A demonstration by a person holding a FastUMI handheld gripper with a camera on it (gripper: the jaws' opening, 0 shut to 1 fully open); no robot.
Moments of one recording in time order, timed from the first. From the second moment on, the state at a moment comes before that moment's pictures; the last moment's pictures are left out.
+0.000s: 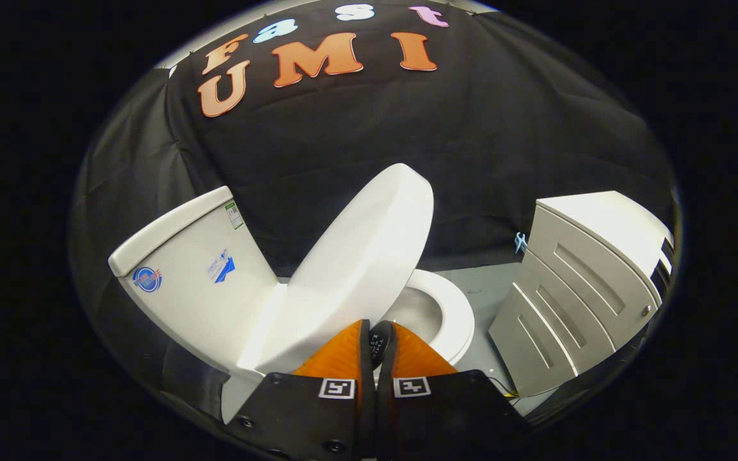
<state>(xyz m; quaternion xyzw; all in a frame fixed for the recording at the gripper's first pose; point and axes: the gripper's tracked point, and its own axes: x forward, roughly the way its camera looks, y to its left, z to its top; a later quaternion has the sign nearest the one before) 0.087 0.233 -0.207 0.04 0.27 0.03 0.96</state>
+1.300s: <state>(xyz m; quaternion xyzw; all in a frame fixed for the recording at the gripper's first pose) 0.080 0.415 -0.113 -0.20 0.15 0.04 0.97</state>
